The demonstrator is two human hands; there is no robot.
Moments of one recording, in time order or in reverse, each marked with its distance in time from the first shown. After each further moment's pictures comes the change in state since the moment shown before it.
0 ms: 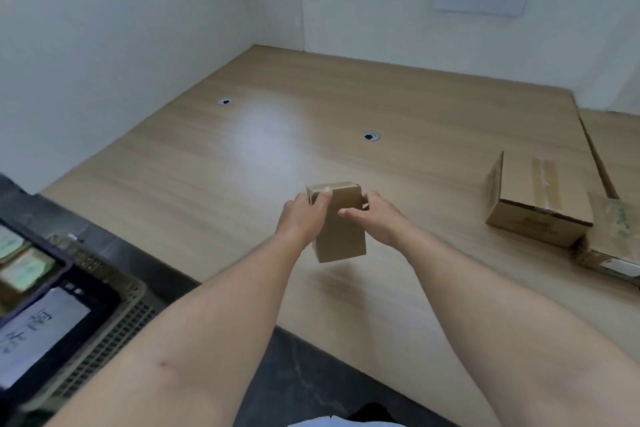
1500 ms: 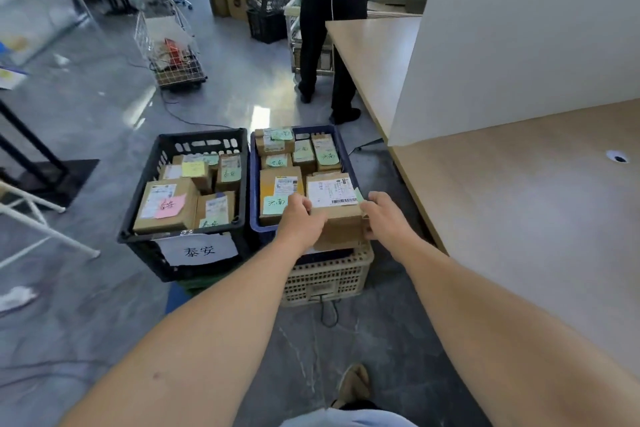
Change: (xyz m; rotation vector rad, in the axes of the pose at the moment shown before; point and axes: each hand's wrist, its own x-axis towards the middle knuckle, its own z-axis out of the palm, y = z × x) left_hand -0.057 -0.375 -0.431 -0.390 0.729 -0.521; right_hand 0.029 -0.340 0.522 -0.004 -0.681 -0.301
